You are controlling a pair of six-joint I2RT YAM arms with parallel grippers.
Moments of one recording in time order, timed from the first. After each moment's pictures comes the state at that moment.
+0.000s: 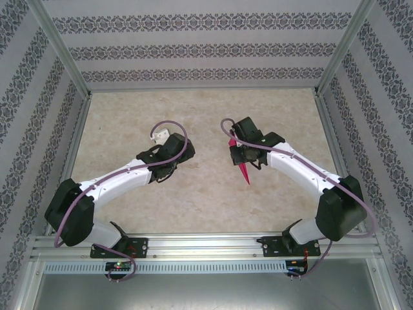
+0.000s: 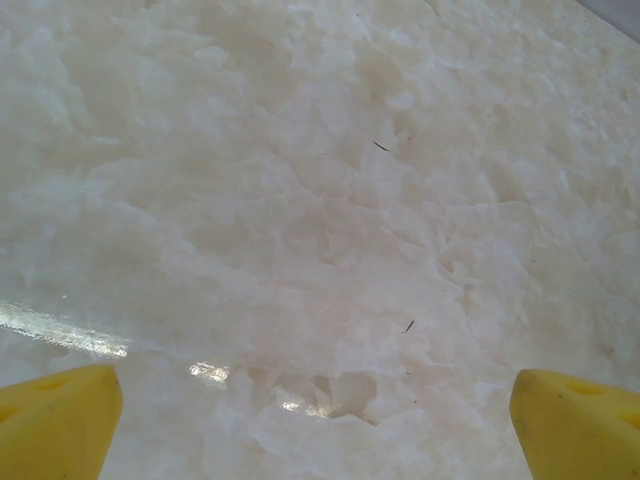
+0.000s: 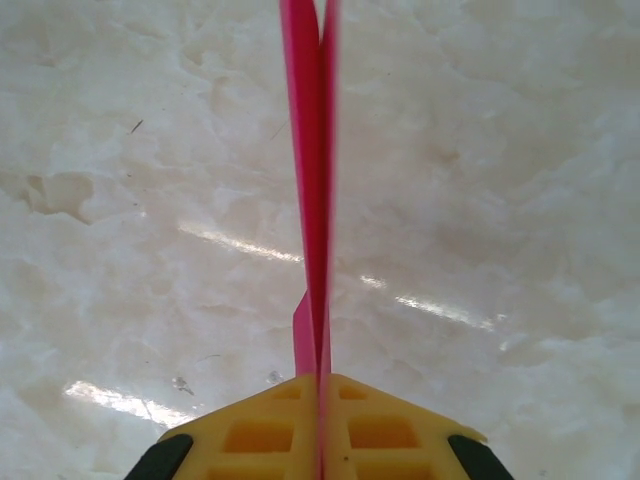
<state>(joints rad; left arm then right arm) -0.71 1.44 0.96 -0.40 -0.41 -1.02 0.58 1.46 1.13 -0.76 0.13 0.21</state>
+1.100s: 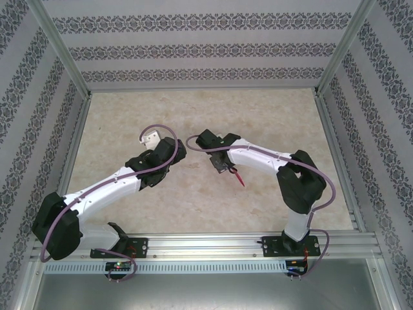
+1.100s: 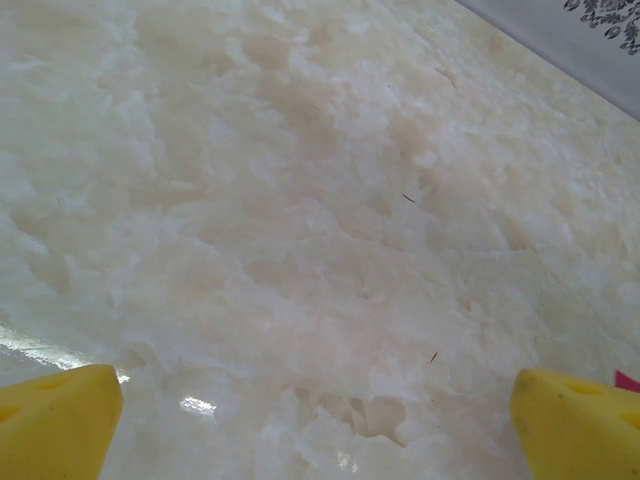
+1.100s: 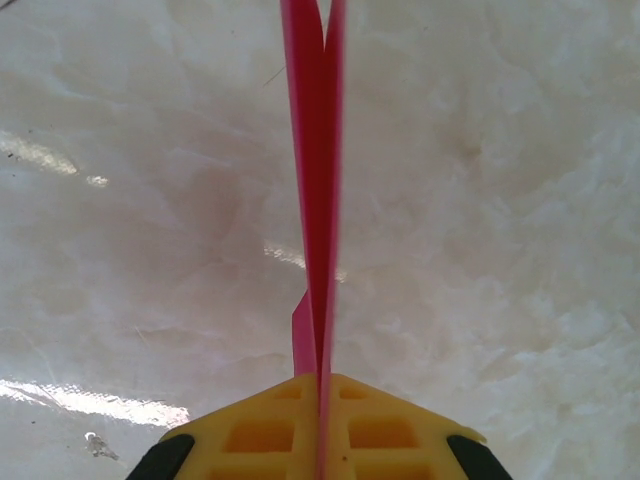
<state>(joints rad) -0.71 1.29 0.88 -0.42 -0.51 -1.04 0.79 1.83 1.33 -0.89 0.44 0.26</state>
